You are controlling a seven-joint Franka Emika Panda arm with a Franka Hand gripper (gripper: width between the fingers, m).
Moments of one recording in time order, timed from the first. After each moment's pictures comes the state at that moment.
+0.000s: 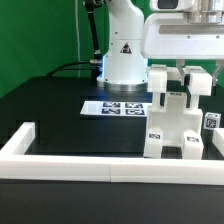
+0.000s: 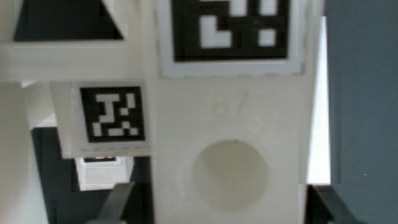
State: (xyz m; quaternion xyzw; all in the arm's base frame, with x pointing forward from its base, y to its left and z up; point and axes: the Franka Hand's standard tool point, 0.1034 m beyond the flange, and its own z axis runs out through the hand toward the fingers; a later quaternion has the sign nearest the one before) arm 0.540 0.095 0.116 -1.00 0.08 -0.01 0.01
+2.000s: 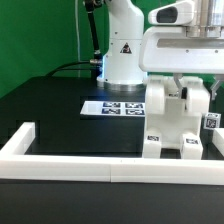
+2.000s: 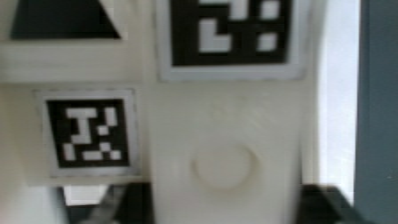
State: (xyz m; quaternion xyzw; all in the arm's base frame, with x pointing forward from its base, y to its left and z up) arm 0.553 0.091 0.098 -1.00 0.07 -0.02 0.01
